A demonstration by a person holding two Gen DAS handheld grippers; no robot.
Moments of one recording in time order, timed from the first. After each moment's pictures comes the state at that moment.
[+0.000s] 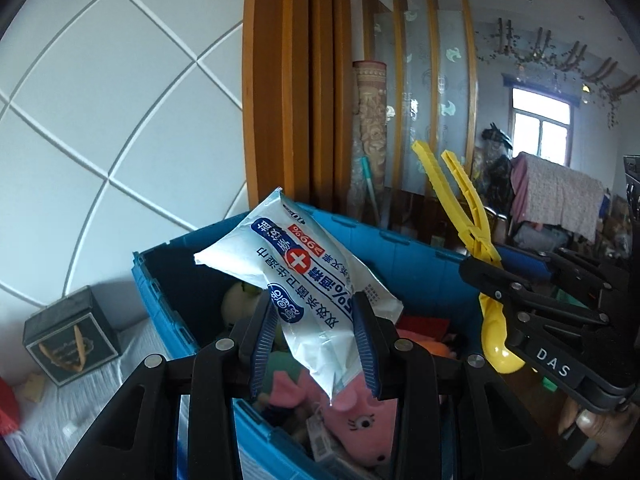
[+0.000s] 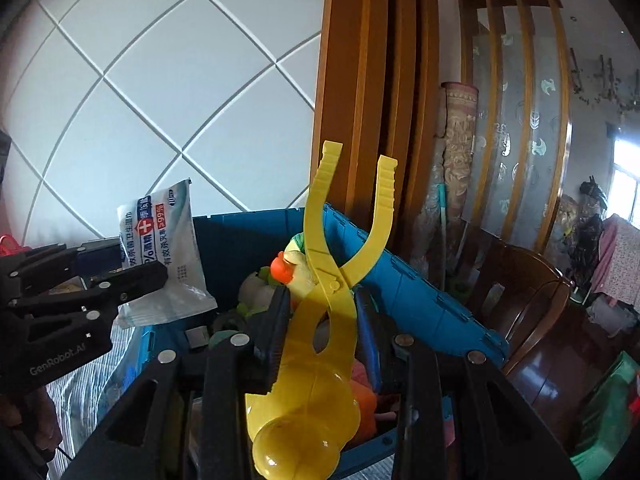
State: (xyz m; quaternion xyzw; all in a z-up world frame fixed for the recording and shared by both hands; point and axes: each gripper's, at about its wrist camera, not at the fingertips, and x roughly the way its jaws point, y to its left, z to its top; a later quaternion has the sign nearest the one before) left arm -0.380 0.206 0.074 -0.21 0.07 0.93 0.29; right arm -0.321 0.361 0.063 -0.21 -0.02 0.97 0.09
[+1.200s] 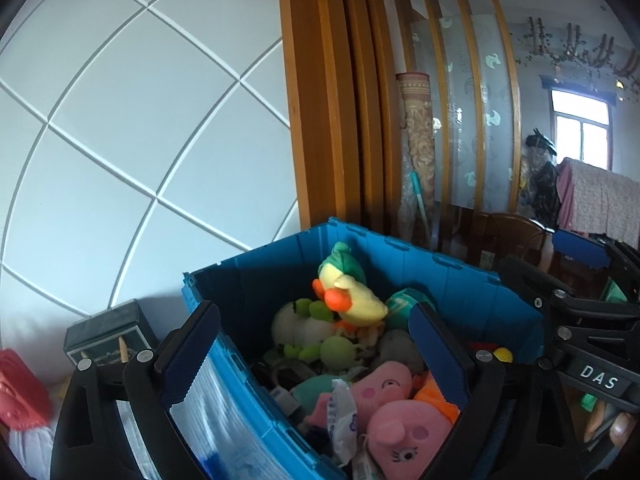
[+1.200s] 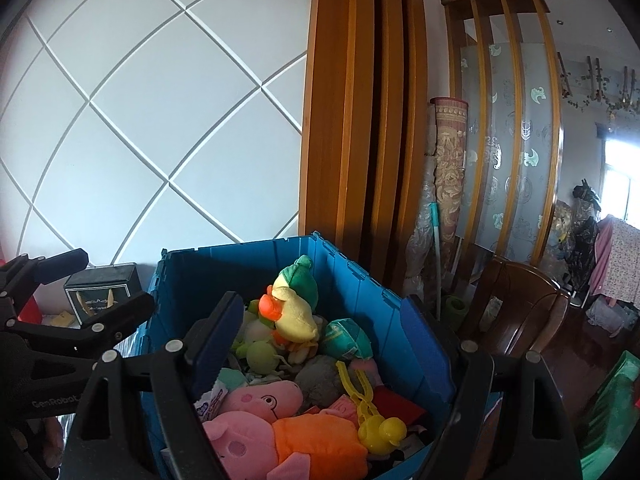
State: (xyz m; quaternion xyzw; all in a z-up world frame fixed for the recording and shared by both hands) left arm -0.387 0.200 0.090 -0.18 0.08 0.96 0.20; right arm -0.326 0.365 0.084 -0.17 -0.01 0.98 0.10
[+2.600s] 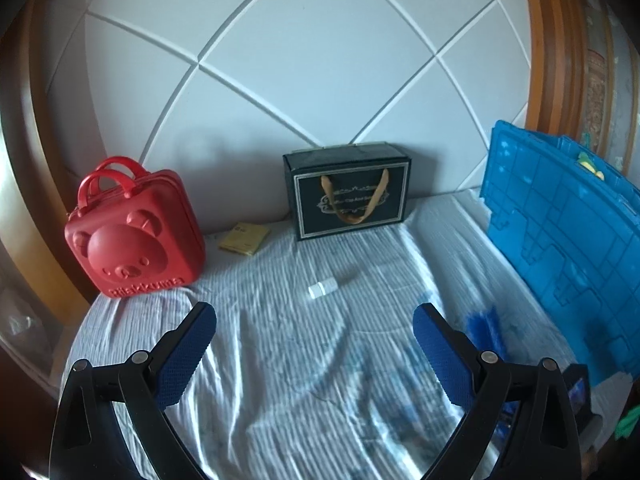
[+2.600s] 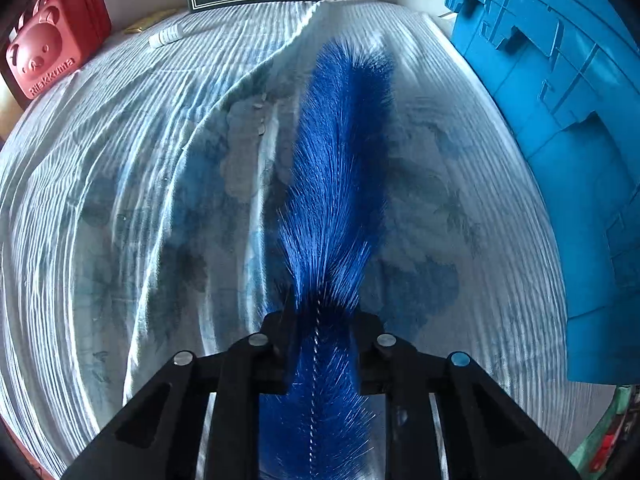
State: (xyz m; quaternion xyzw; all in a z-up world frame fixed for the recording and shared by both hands) left arm -0.405 -0.272 -0.084 -0.34 0.02 0.94 -0.03; right arm -0.395 0.026 -0.313 -0.56 -0.10 0.82 -0.07
